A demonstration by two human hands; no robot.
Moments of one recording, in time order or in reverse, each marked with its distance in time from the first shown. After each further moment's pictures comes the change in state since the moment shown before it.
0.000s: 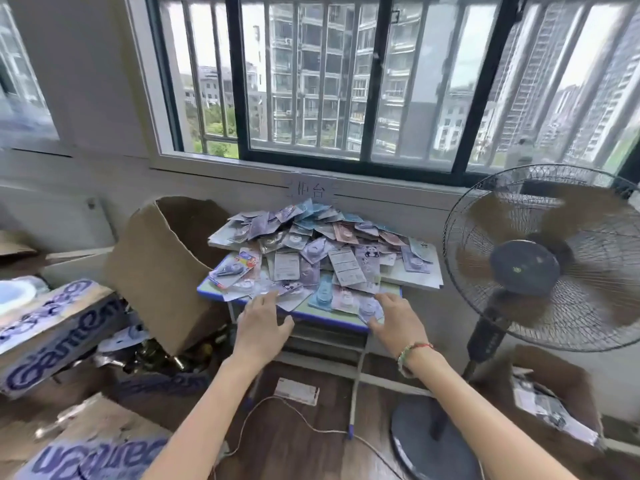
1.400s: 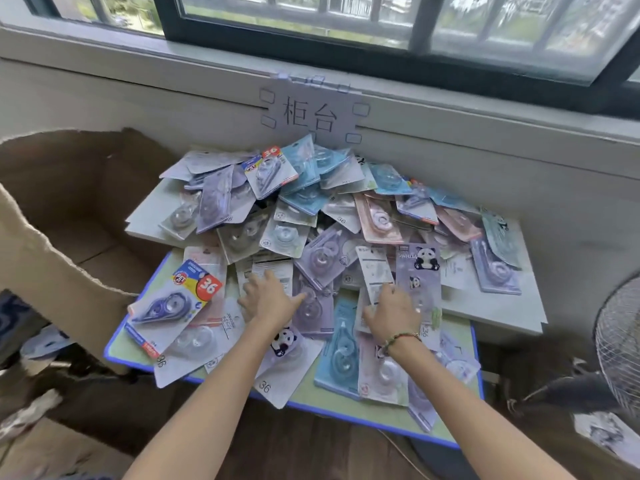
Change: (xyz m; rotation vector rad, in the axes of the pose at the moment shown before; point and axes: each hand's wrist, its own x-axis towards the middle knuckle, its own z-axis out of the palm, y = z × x) left_hand 0.416 -0.076 0.204 0.155 -0.375 -0.388; right_hand 0.384 0.035 0.189 -0.177 -0.216 0.316
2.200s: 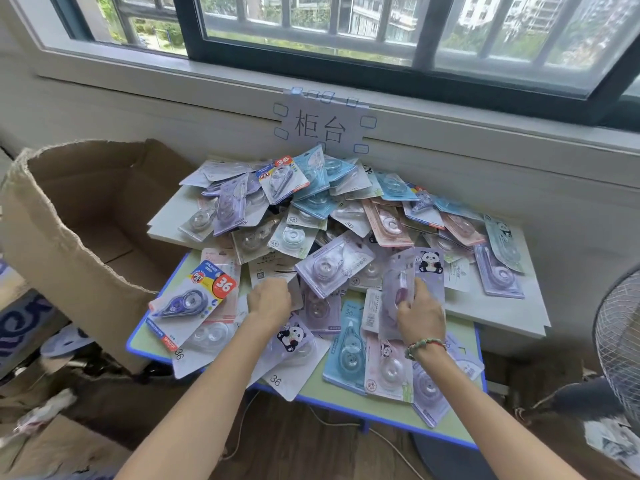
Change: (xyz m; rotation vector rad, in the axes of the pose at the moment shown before) left_hand -0.013 -0.014 -0.023 0.267 0.066 0.202; right_hand -0.020 0.019 -0.019 0.423 0.183 0.148
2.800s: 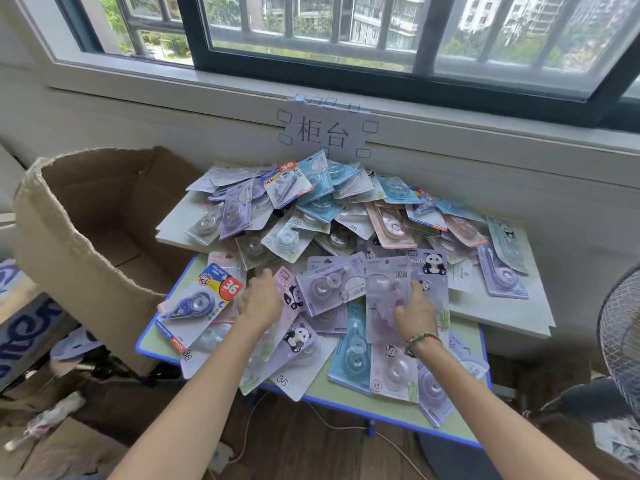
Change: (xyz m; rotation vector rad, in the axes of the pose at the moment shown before) left_hand -0.003 -0.021 -0.009 -0.199 0.020 -0.078; right_hand 0.007 0.000 0.012 0.107 -0.138 0.044
